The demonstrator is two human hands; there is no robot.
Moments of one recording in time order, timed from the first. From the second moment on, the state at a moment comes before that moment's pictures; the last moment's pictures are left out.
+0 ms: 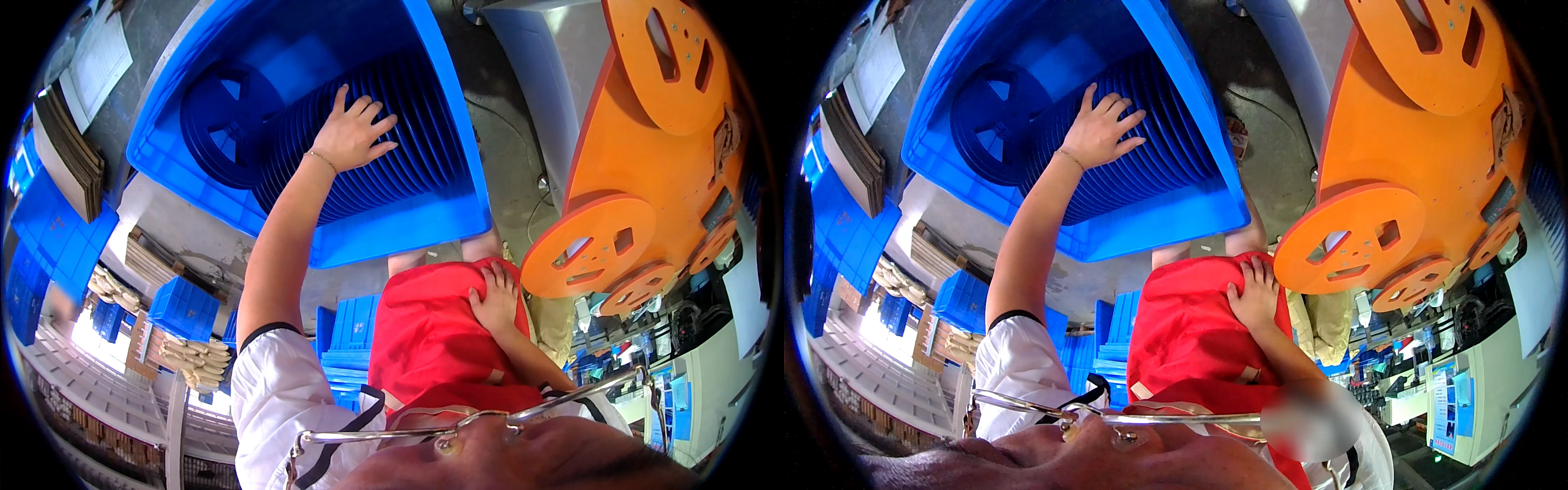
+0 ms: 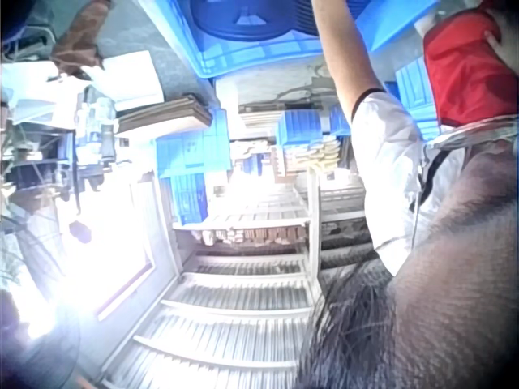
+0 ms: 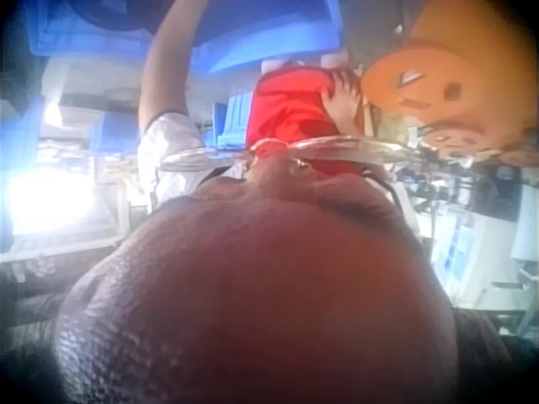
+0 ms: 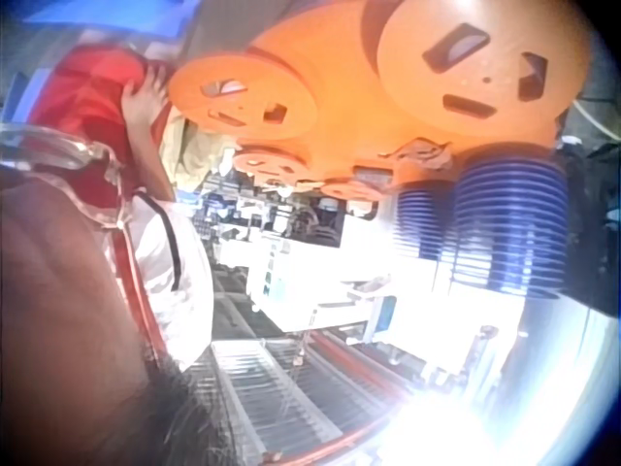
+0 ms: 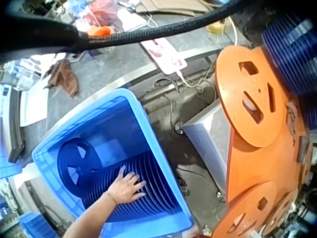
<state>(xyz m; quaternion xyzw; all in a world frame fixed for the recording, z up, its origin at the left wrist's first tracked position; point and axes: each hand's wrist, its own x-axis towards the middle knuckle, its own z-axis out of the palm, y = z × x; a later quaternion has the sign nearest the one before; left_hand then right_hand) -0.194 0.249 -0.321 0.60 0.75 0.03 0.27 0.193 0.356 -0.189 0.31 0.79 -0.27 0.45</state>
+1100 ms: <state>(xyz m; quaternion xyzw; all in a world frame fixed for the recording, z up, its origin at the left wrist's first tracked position) -0.133 0.302 -0.284 0.52 0.79 0.16 0.28 0.193 0.347 -0.184 0.31 0.80 -0.25 0.45</state>
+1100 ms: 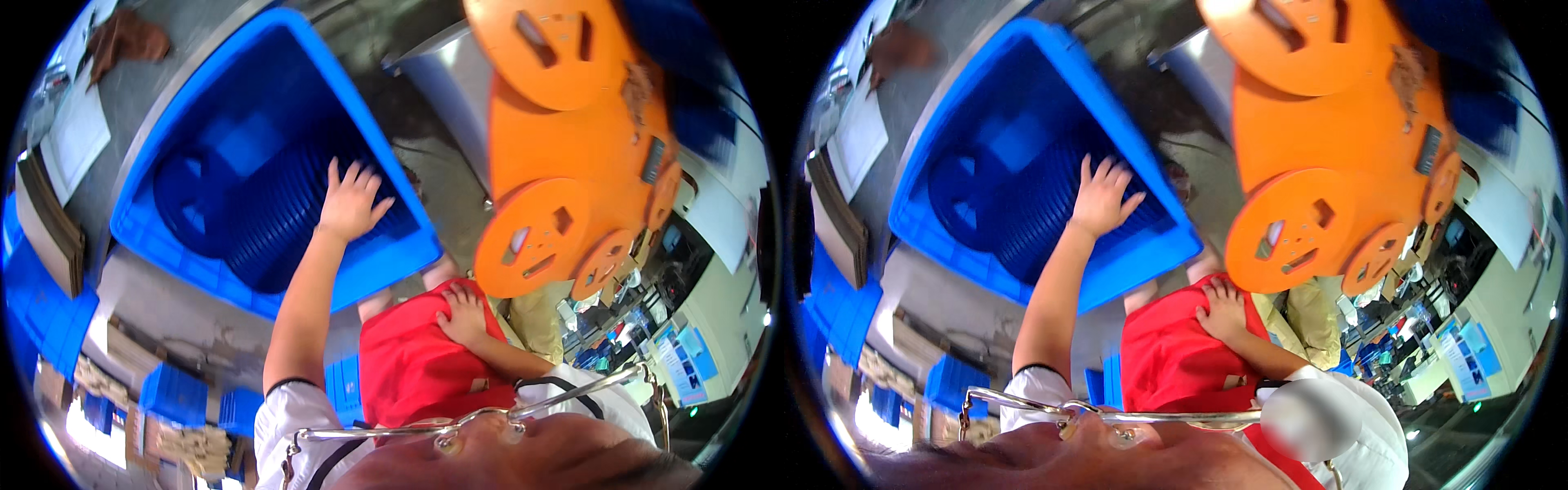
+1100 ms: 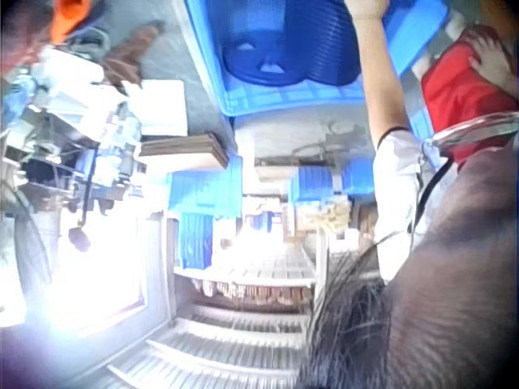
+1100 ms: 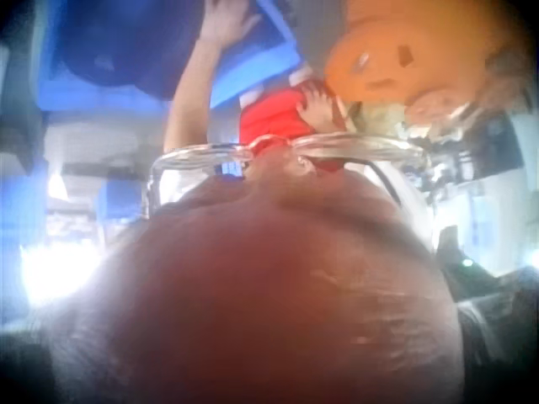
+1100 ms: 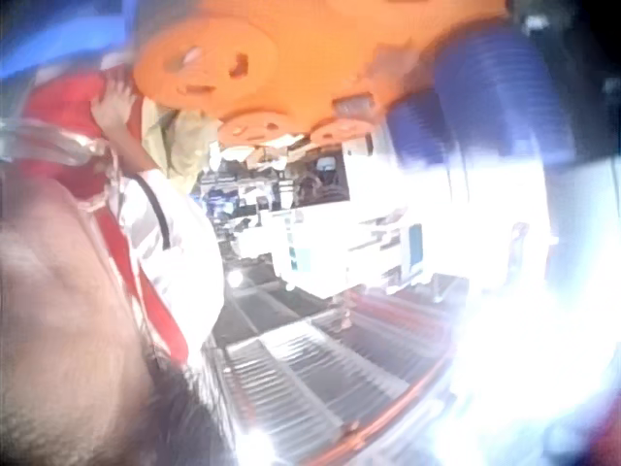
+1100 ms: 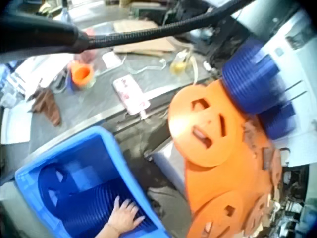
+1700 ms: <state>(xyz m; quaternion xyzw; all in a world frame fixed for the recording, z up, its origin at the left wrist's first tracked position) -0.141 0.382 0.211 0.16 0.50 0.82 0.21 0.018 0.520 -0.080 0.16 0.82 -0.55 -0.07</state>
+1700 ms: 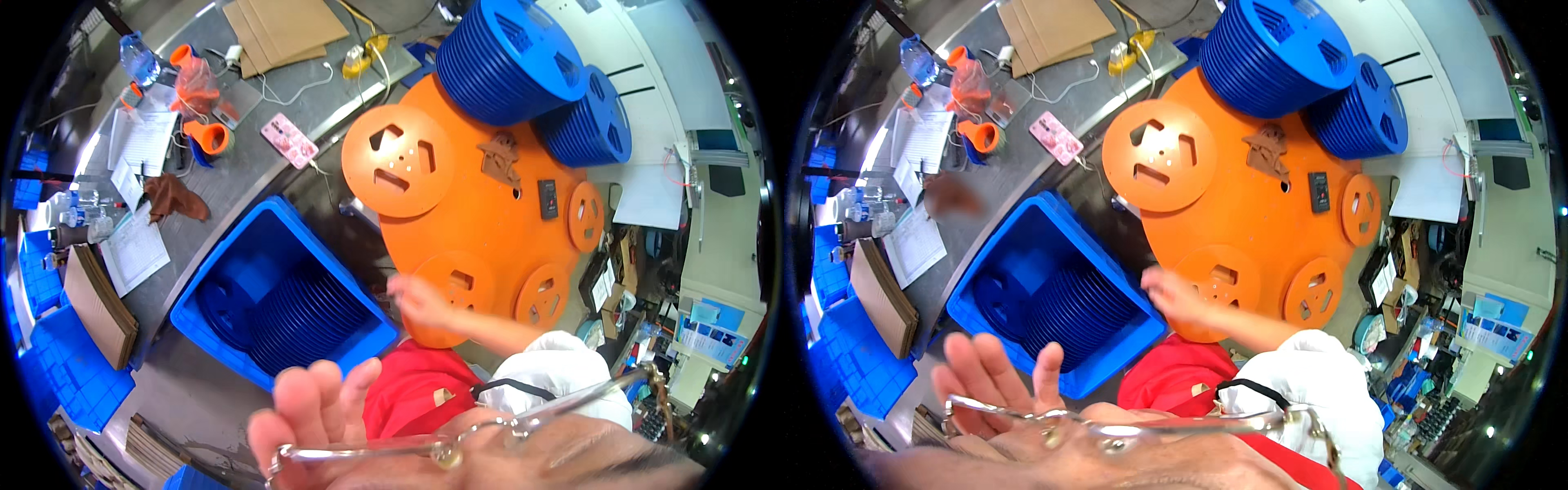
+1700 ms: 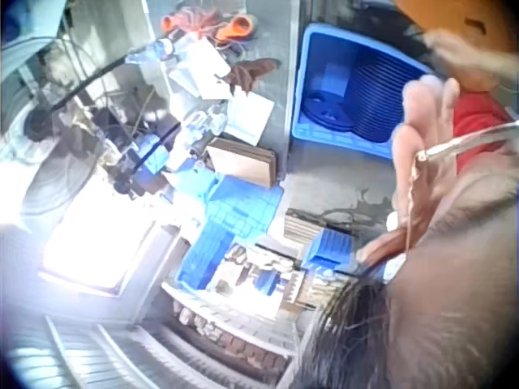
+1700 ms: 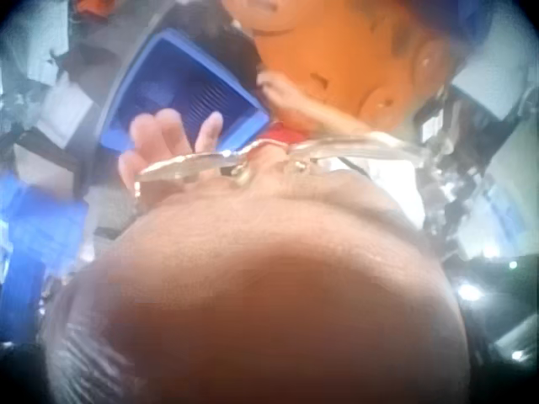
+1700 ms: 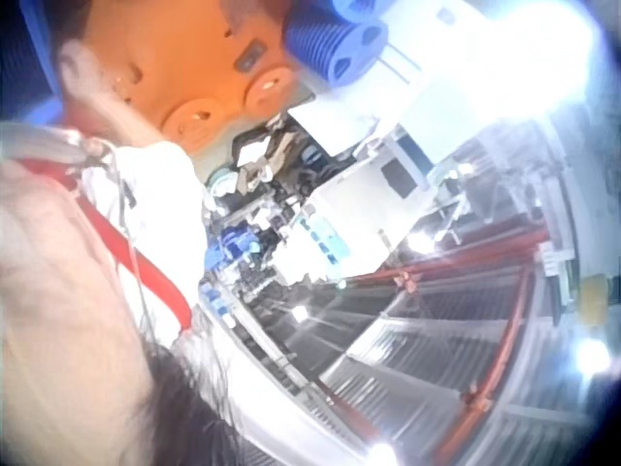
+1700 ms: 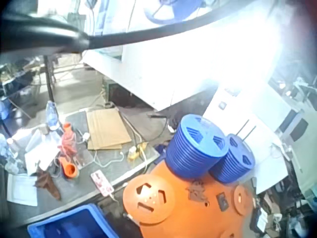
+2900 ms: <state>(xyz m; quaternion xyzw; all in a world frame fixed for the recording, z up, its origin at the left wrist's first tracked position) 0.009 0.316 0.124 -0.25 0.71 0.57 0.33 -0.157 0.935 -0.016 0.49 0.85 -0.18 0.10</state>
